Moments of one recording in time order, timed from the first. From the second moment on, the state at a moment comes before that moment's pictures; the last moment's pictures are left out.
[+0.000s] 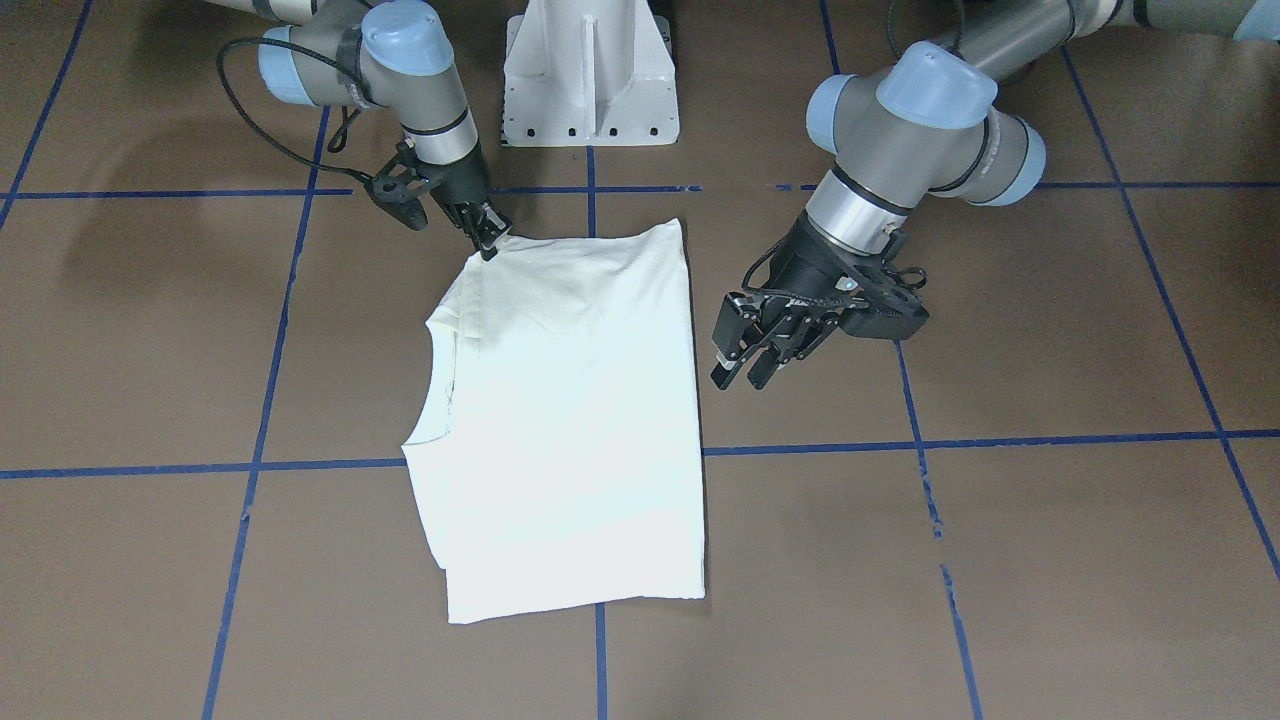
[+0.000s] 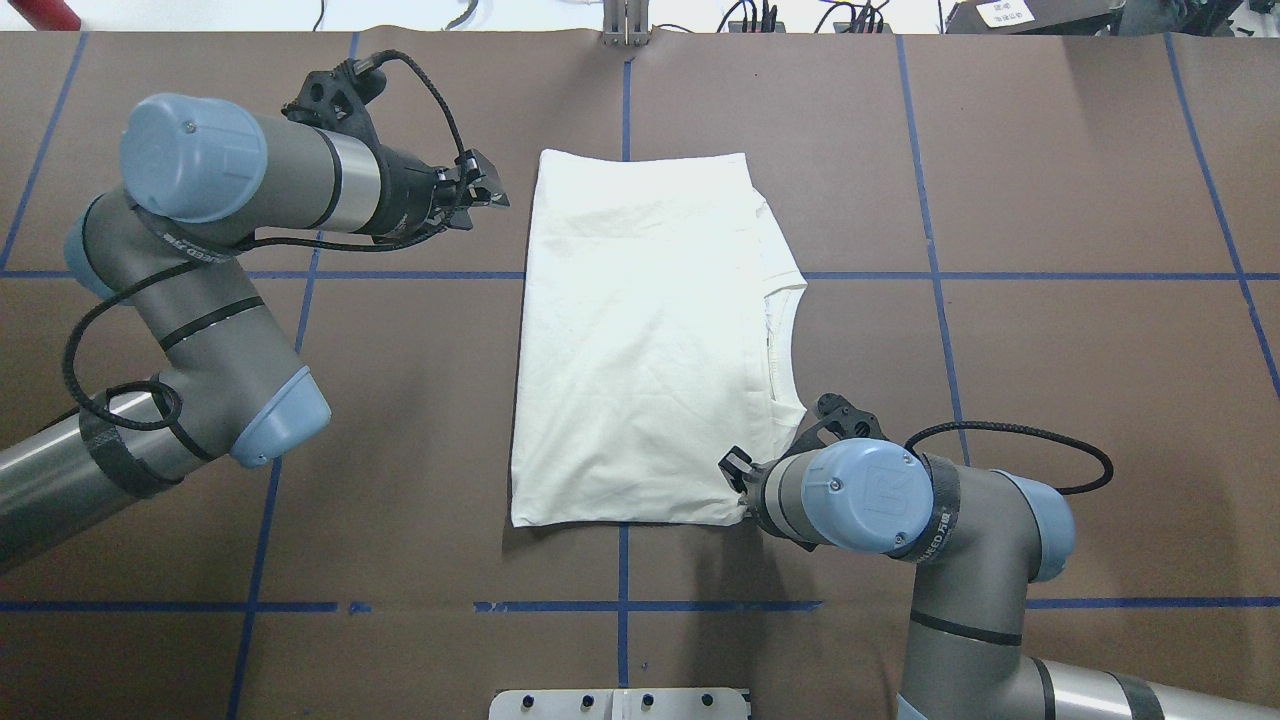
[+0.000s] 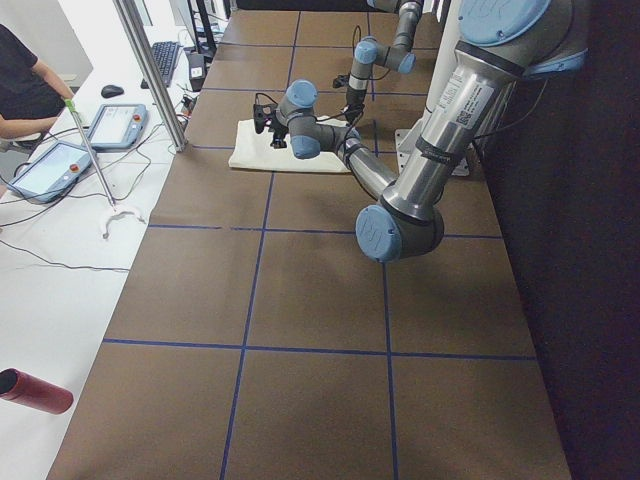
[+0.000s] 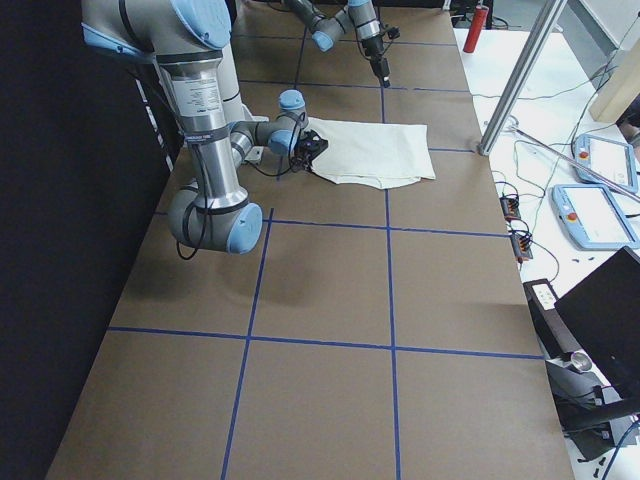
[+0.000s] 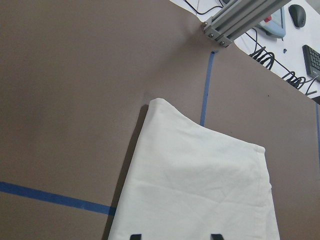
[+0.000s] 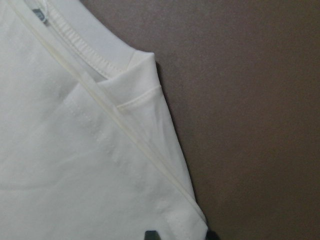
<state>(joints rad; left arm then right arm) -0.74 -2.10 -1.65 -2.24 -1.84 -1.56 0.29 -1.22 1.85 -1.32 1.64 2.14</state>
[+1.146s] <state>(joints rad) -0.34 -1.96 -1.82 -2.07 -1.54 -1.88 0.30 -1.28 1.95 -1.31 1.65 2.13</state>
